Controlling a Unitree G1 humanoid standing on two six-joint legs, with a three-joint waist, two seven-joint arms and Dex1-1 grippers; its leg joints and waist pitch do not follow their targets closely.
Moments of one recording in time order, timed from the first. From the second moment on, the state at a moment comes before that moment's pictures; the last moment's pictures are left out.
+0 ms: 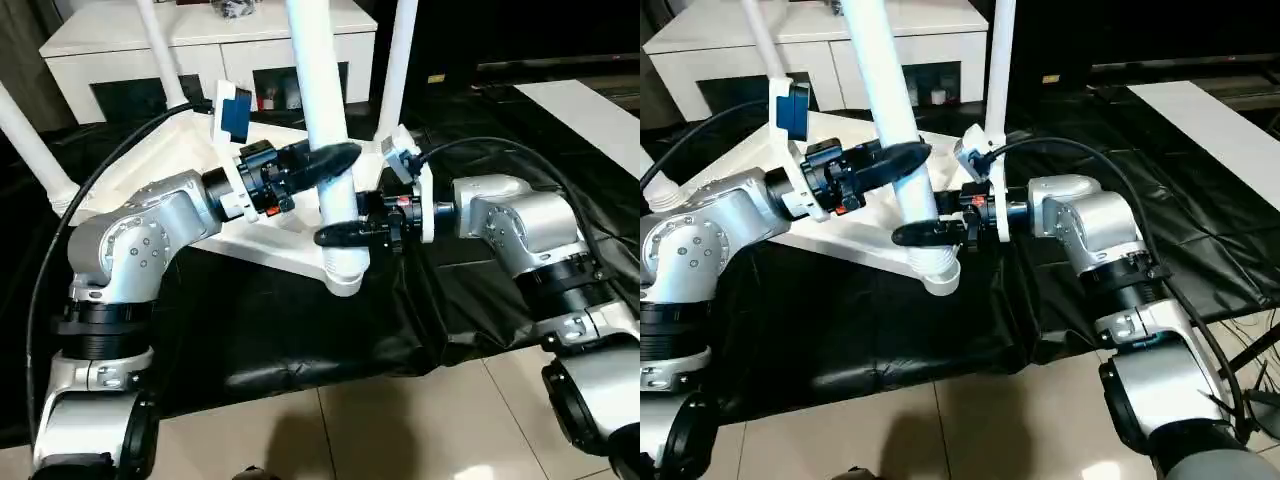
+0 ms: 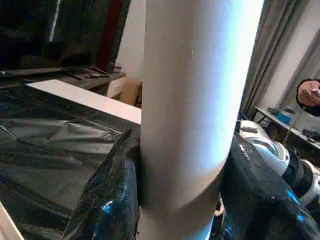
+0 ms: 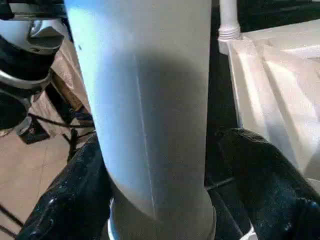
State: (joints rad) left arm -0.72 0.33 0.07 0.03 -0.75 0.83 -0.83; right arm -0.92 -0.37 0.23 0.48 0.38 0.63 1.30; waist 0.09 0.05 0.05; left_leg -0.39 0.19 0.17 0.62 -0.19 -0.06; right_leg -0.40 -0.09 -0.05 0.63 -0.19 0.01
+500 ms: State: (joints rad) left arm -0.72 0.32 0.01 0.05 -0.71 0.81 -0.85; right arm -0.95 -0.38 0.22 0.48 0.38 0.62 1.33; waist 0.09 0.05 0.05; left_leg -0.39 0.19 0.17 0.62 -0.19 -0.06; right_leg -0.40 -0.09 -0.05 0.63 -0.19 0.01
